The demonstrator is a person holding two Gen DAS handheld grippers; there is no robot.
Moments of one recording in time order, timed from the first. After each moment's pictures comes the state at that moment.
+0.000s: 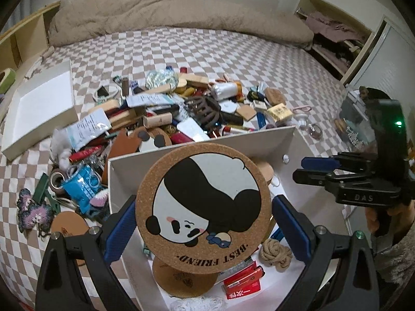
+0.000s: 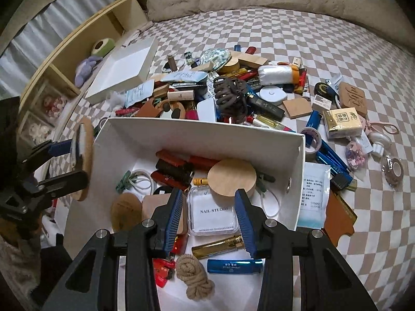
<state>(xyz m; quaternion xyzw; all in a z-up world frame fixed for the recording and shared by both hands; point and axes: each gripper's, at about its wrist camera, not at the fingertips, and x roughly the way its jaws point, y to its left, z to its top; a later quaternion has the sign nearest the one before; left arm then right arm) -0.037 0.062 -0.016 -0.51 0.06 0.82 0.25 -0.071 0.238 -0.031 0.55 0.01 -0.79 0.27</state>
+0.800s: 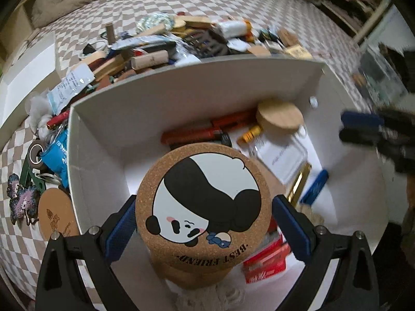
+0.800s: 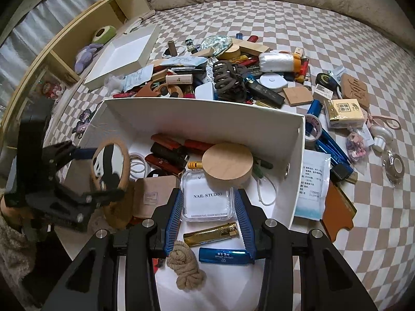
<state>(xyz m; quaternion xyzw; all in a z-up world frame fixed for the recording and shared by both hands) -0.027 0.074 -0.086 -0.59 0.15 0.76 0.24 -0.066 0.246 -0.044 0.56 0.03 -0.78 0.28</state>
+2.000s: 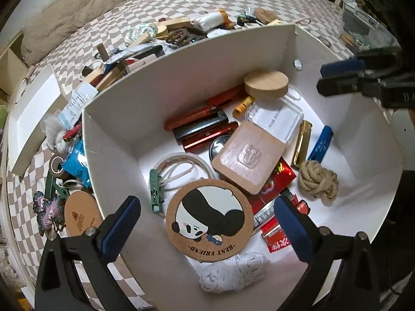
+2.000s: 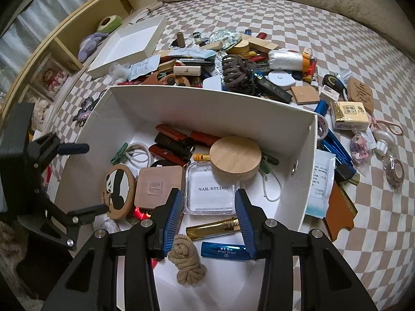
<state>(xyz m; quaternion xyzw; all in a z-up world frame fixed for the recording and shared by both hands) 0.003 0.072 -0.073 -0.54 0.24 0.77 0.24 -0.056 0.231 -0.048 0.56 0.06 -0.77 0.28</state>
